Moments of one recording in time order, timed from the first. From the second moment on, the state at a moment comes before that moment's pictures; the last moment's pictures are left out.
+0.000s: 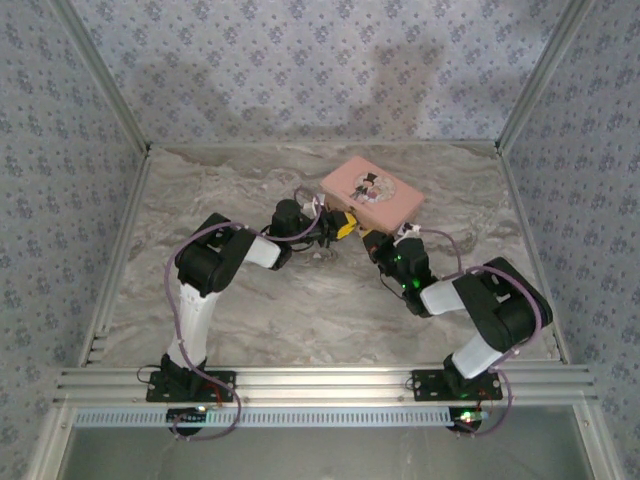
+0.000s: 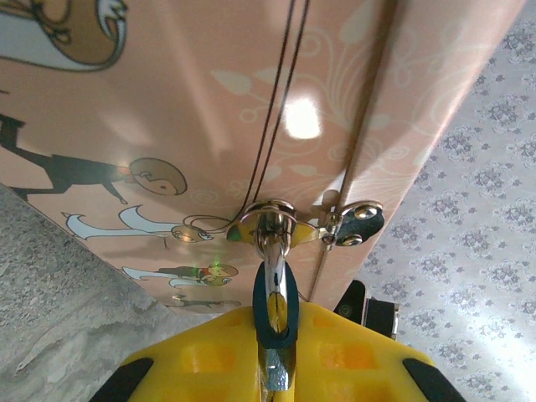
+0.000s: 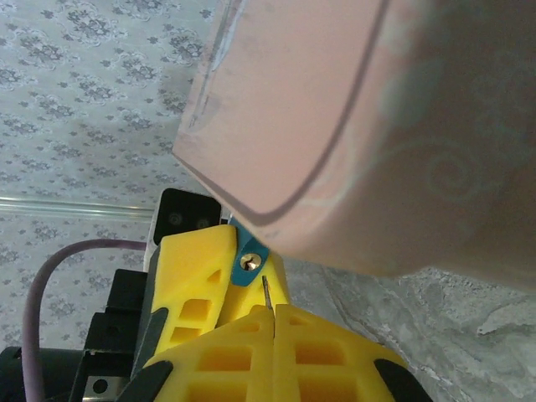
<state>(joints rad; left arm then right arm) -0.60 2.18 1.07 1.01 0.70 -1.57 0.49 1.60 0.37 0.99 -0.06 1.31</state>
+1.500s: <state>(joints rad) -0.60 2.21 1.09 1.04 0.67 -1.59 0.48 1.68 0.44 1.03 -0.05 1.36</state>
